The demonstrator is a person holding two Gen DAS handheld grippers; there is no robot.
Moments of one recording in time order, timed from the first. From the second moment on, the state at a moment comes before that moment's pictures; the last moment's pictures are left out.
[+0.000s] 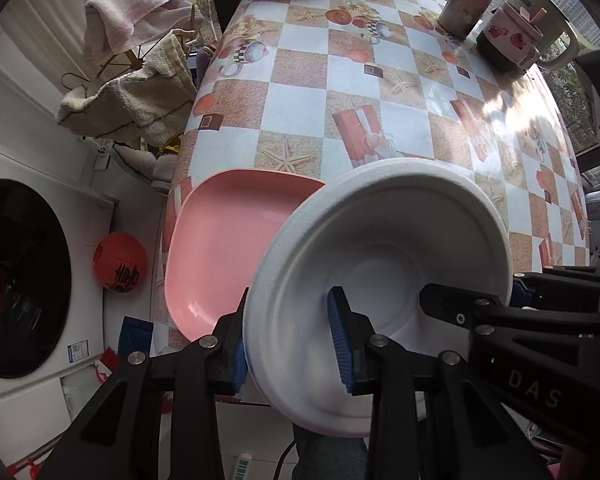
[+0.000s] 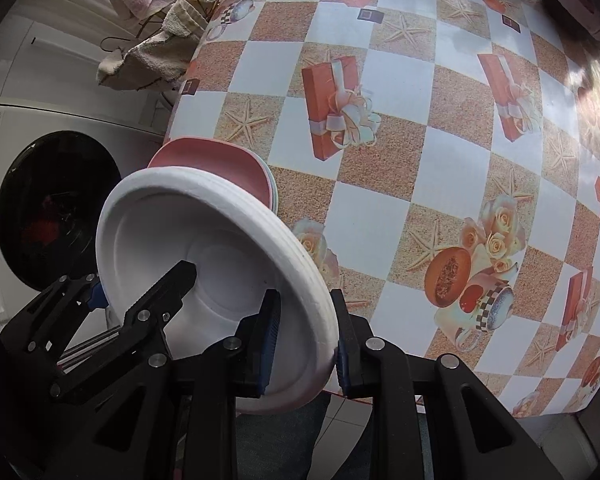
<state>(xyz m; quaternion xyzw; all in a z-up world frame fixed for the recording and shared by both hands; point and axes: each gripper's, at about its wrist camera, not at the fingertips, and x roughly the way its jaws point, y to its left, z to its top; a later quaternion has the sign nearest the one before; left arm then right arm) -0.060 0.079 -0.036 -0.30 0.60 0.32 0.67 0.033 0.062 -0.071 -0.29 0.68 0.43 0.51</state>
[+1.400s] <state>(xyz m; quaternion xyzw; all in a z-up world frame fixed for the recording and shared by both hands) -0.109 0.123 -0.065 -0.32 0.59 0.38 0.64 -0.011 0.118 -0.100 -0.35 0.66 0.46 0.48</state>
